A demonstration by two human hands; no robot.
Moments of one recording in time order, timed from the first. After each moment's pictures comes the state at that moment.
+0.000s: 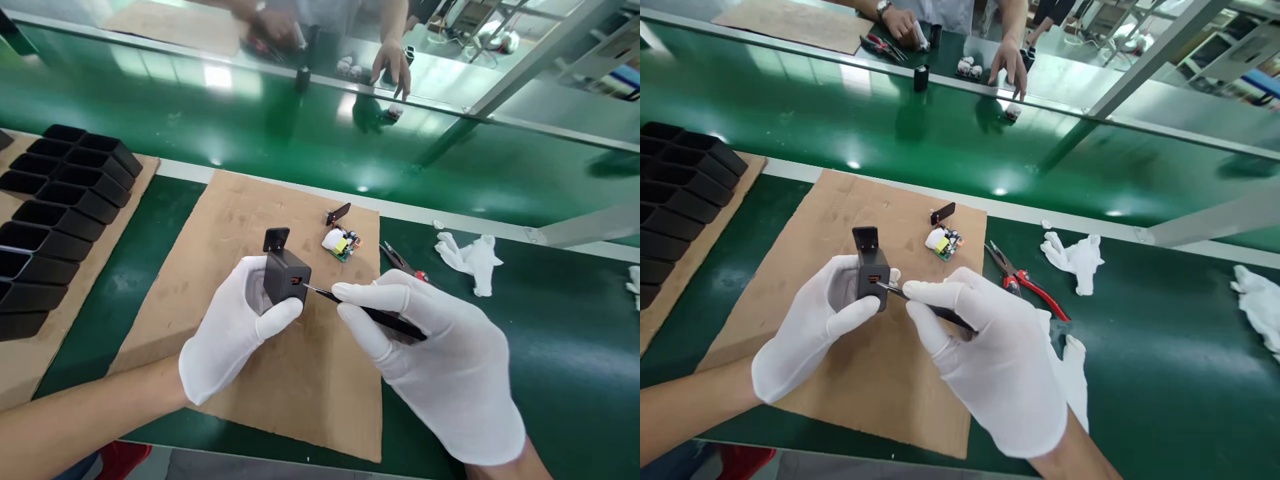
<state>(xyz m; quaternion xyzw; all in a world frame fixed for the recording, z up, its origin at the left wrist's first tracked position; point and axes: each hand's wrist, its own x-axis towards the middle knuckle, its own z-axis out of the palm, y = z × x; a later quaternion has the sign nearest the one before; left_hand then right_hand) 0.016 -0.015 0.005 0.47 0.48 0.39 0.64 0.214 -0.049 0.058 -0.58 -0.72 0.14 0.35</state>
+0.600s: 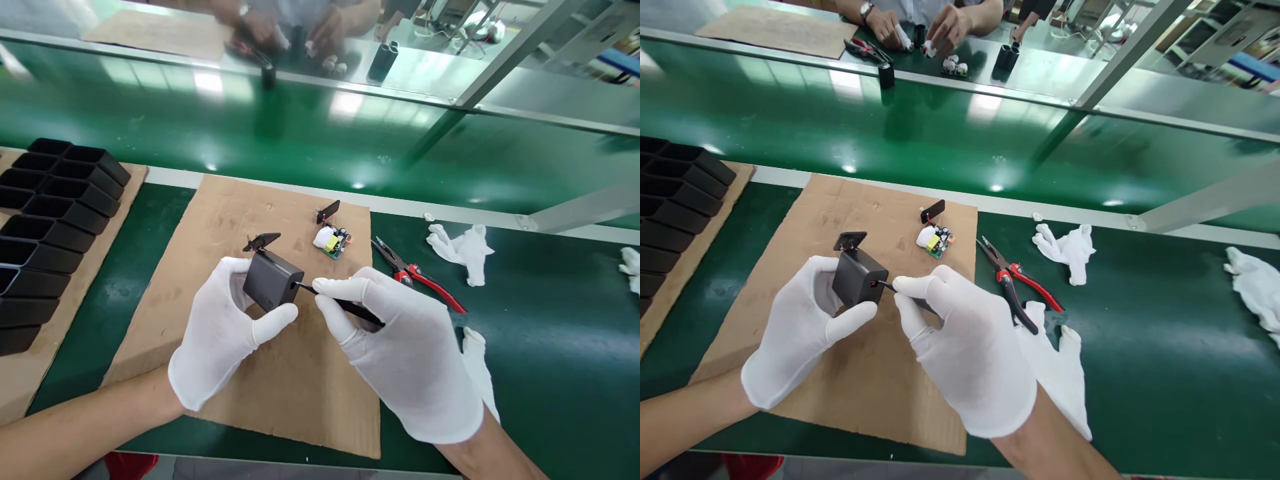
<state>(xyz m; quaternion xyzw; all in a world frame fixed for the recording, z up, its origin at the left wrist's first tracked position) 0.019 -0.015 0.004 0.55 0.56 0.40 0.47 0.206 -0.049 0.048 -0.62 -0.70 0.15 0.32</state>
